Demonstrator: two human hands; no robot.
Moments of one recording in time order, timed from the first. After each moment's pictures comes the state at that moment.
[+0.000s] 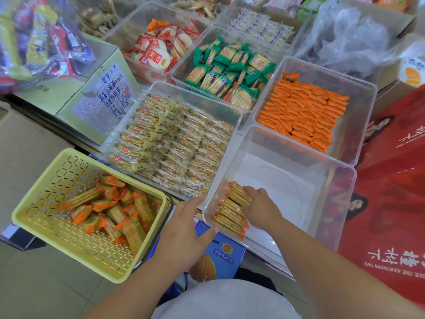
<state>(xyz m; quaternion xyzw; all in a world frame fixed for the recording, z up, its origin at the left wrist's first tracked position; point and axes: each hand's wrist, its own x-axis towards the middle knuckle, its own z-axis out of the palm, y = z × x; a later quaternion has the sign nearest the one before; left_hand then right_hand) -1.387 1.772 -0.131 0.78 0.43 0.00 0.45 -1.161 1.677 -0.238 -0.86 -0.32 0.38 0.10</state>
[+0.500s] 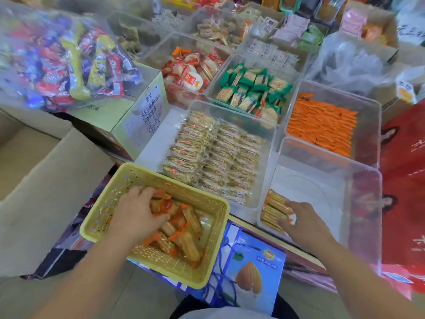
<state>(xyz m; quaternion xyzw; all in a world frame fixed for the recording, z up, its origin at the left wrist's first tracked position) -1.530 1.969 -0.134 0.86 0.46 -0.08 0.20 -1.245 1.677 -0.155 -0.93 -0.24 0.27 0.08</state>
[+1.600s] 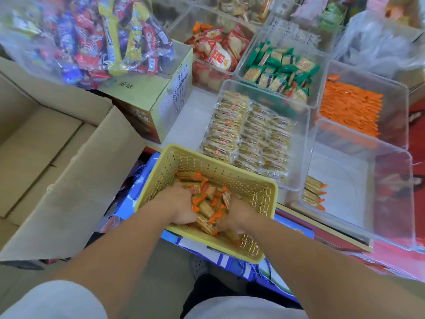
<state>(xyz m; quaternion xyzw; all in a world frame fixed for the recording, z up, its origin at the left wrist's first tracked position) -1.551 2.019 -0.177 0.86 0.27 -0.38 0.20 -1.433 1.863 -0.194 -0.85 -0.22 0.47 -0.01</state>
